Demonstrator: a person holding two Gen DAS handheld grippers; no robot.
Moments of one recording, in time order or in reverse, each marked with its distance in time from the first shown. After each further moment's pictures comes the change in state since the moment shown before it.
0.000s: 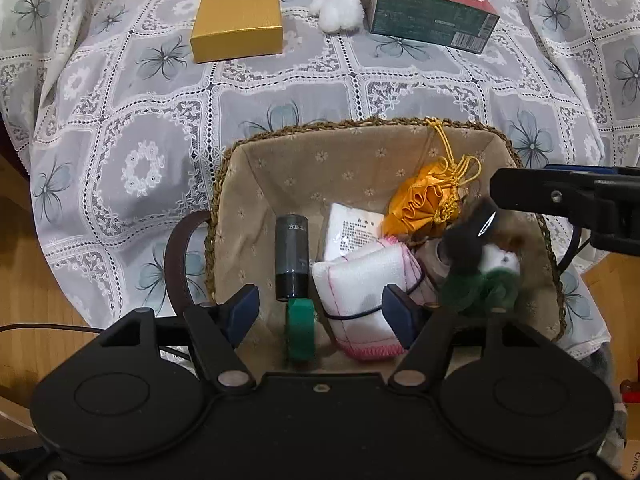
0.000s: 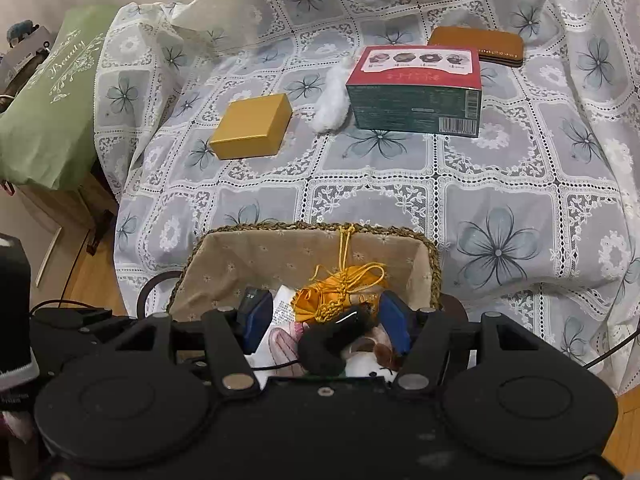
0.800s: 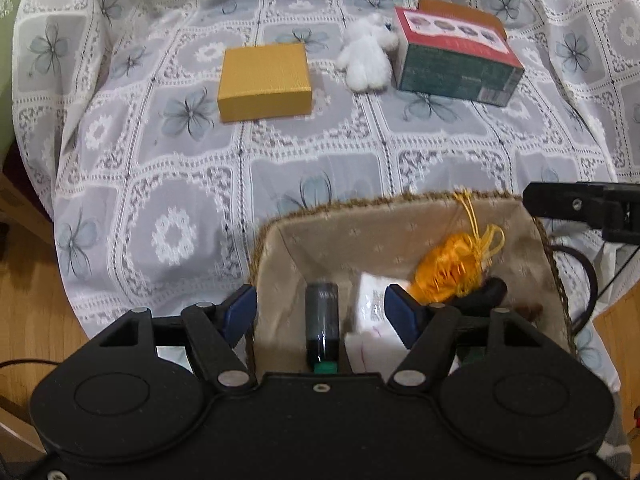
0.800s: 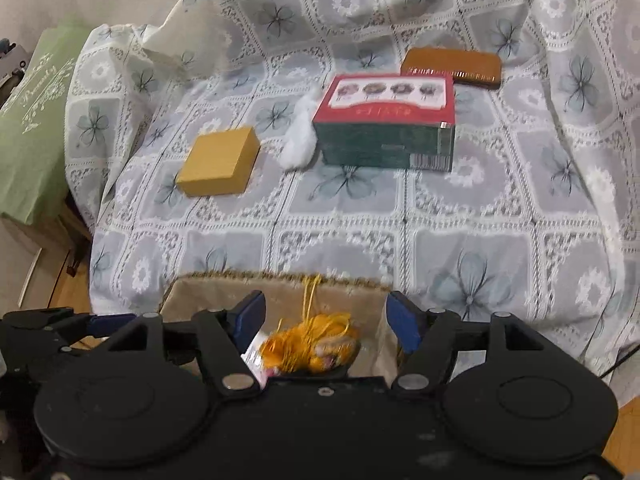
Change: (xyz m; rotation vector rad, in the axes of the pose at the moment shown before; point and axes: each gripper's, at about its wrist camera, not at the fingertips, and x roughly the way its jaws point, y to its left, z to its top) left arm -0.006 0.011 0.031 -0.011 -0.088 0.055; right arm 0.006 -0.012 0.035 0.026 -0.054 -0.074
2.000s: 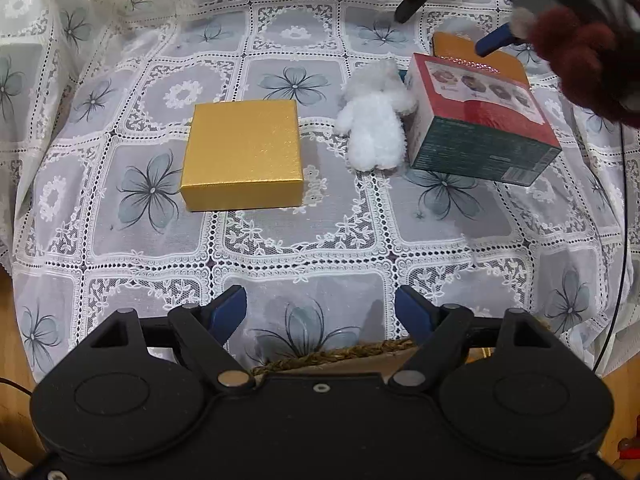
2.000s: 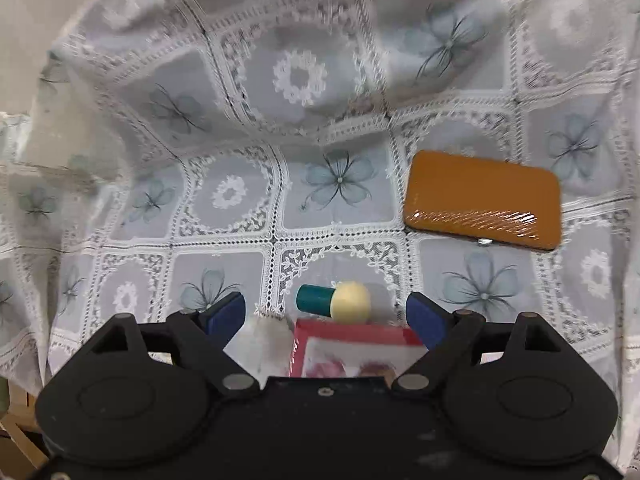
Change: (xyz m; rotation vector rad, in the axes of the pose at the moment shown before) left arm 0.047 0.004 0.079 -0.041 -0.038 -0.046; right arm 0.170 -0.020 0.265 0.115 0.108 -0.115
